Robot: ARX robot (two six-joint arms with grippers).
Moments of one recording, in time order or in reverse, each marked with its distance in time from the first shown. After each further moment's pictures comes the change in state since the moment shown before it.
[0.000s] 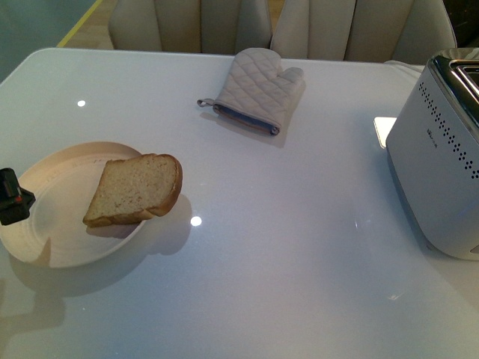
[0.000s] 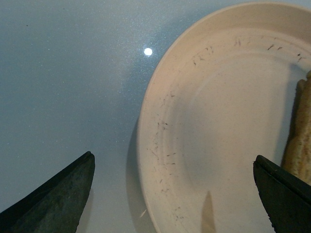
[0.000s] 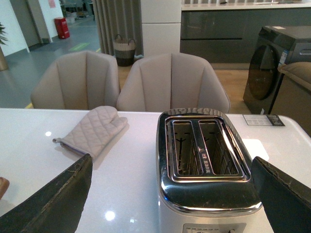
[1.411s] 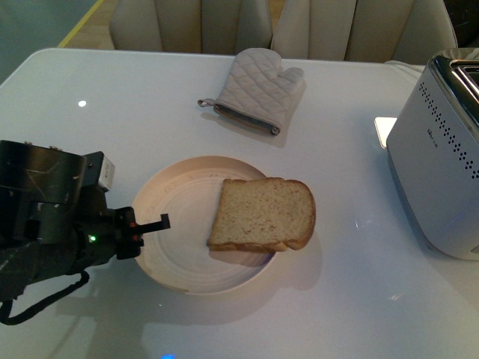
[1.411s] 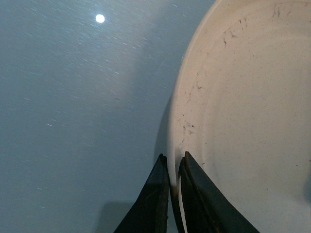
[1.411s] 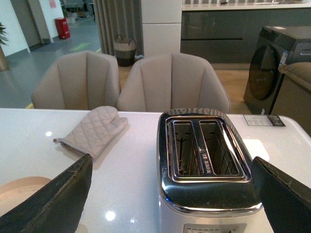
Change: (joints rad) left arm -0.502 0.100 0.013 -0.007 -0.086 -0.288; right arm 0.000 0.000 0.000 0.000 0.000 0.000
